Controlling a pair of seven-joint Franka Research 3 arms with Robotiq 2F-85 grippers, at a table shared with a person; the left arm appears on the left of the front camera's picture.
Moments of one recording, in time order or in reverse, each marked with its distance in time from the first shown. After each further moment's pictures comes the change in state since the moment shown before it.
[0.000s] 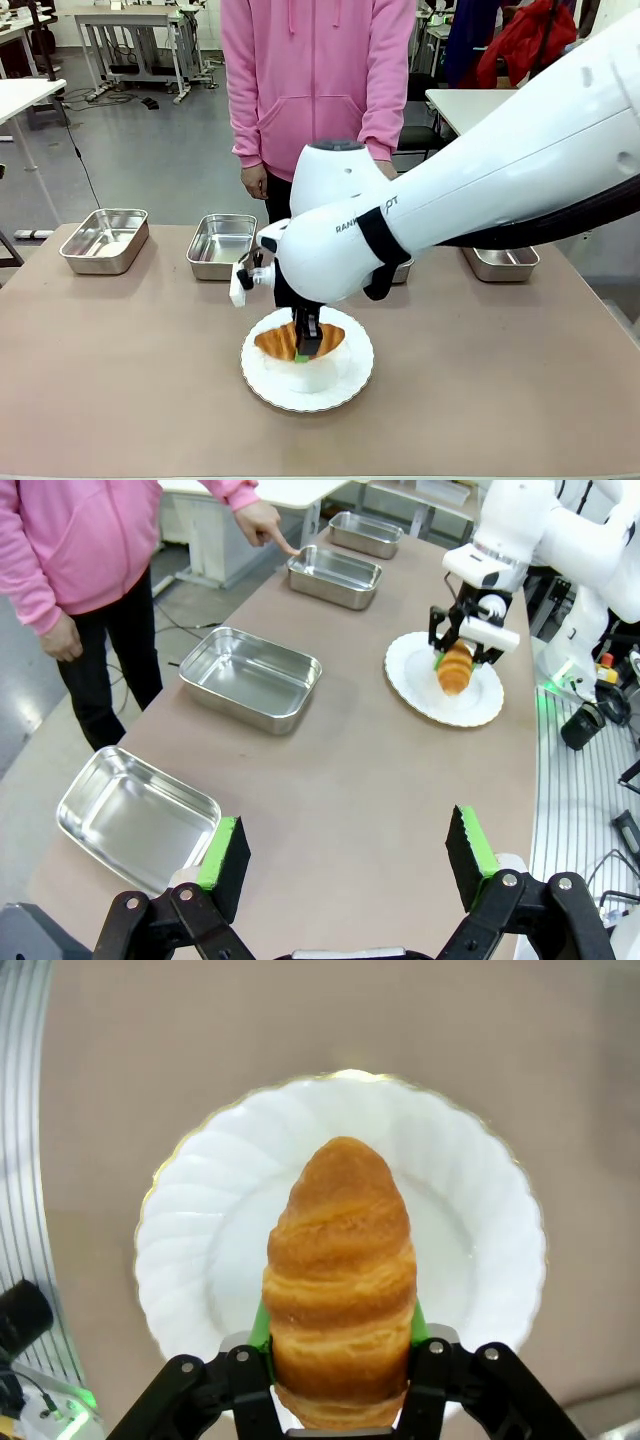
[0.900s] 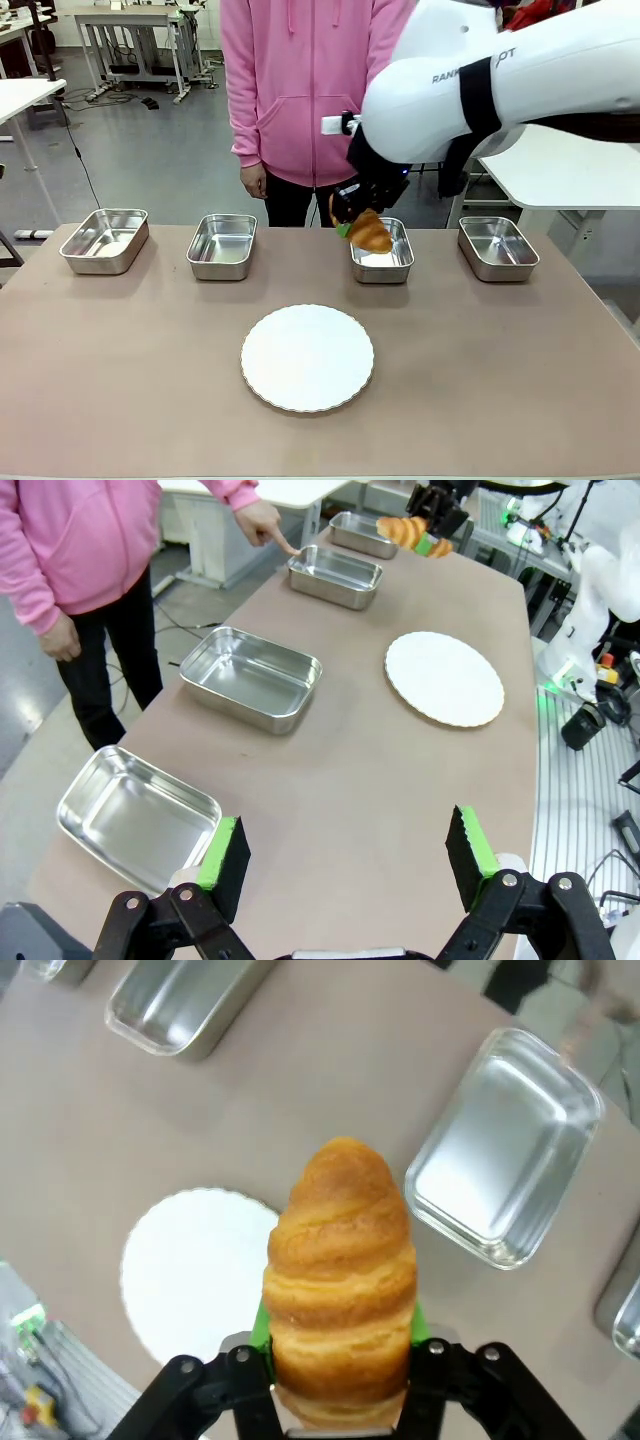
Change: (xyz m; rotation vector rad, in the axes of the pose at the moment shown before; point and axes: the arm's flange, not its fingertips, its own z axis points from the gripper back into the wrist) left arm 0.000 0.000 0.001 0.001 0.000 0.001; right arm -0.107 -0.091 0.147 -0.169 -0.198 -1.104
